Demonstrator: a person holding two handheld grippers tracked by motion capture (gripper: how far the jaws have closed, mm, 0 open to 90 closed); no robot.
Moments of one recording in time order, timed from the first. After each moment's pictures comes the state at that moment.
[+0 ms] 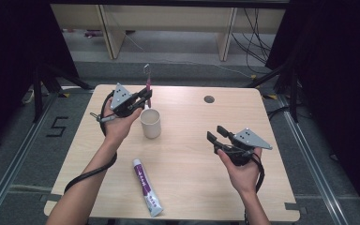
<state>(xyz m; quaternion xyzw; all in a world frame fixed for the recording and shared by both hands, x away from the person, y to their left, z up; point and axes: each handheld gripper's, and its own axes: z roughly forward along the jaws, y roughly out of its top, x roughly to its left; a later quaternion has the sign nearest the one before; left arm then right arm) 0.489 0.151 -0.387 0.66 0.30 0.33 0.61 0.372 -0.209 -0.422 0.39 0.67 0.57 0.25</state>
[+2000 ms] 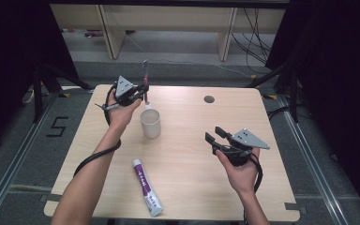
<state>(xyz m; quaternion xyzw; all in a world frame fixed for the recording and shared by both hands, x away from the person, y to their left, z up) 0.553 0.164 -0.414 0.67 0.33 0.34 0.57 0.375 -0.205 -0.426 0.38 0.68 0.58 0.24</state>
